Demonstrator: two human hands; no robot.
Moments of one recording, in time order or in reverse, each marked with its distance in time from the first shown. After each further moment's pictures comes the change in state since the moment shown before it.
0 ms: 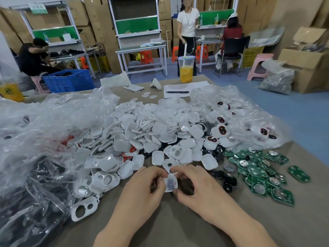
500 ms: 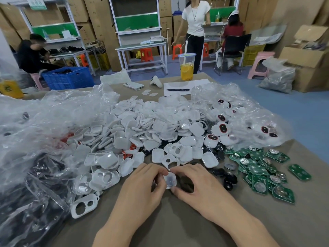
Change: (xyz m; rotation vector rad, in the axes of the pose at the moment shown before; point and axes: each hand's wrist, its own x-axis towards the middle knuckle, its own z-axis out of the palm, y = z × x) left_hand -0.001 0.000 0.001 0.115 0.065 0.106; right_hand 0.002 0.006 0.006 0.001 -0.001 -0.024
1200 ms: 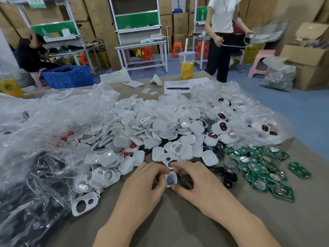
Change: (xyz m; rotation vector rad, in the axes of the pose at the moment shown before) left_hand 0.000 0.006 -0.002 -0.014 -0.048 -0.029; right_hand -0.001 -0.002 -0.004 0.010 0.002 0.031
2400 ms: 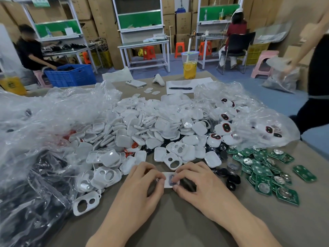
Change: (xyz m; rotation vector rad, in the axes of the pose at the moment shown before) left_hand -0.012 -0.012 -0.009 0.021 -0.012 0.015; right_hand -0.001 -0.002 -0.002 0.006 0.010 -0.079
